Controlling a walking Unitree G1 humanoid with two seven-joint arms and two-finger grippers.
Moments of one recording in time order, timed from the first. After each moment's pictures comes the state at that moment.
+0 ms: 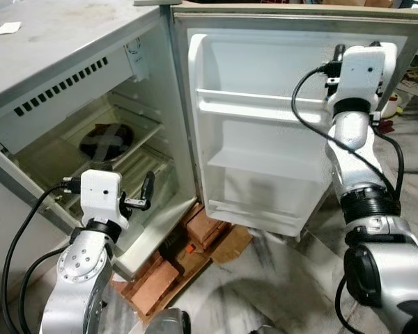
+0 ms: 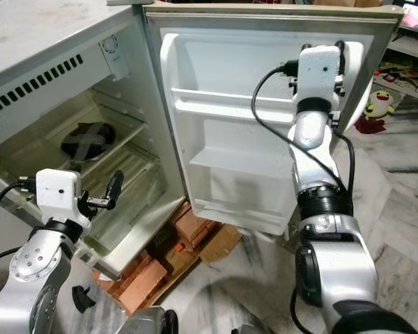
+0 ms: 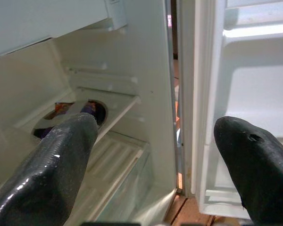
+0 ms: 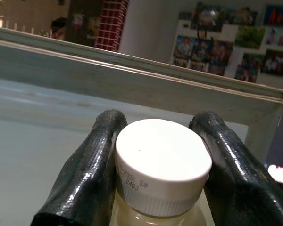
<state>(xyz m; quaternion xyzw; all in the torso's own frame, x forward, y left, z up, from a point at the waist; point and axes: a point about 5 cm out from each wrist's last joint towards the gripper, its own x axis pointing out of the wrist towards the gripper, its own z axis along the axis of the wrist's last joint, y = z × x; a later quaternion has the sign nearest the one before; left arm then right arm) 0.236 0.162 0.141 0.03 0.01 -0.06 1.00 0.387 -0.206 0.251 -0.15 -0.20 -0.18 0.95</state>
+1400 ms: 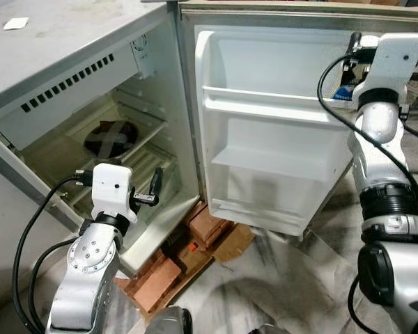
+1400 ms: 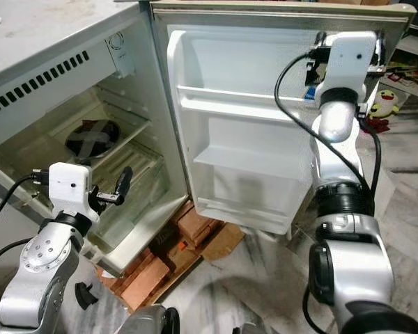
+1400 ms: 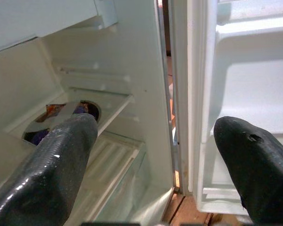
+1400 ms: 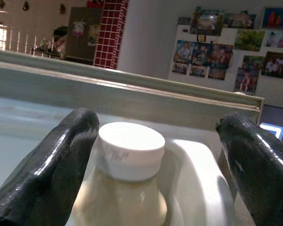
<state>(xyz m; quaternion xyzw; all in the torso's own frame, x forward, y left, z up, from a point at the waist) 0.246 0.152 0.141 0.04 0.01 -0.08 1.00 0.375 -0.227 0.261 -0.14 -0.23 -0.16 0.95</state>
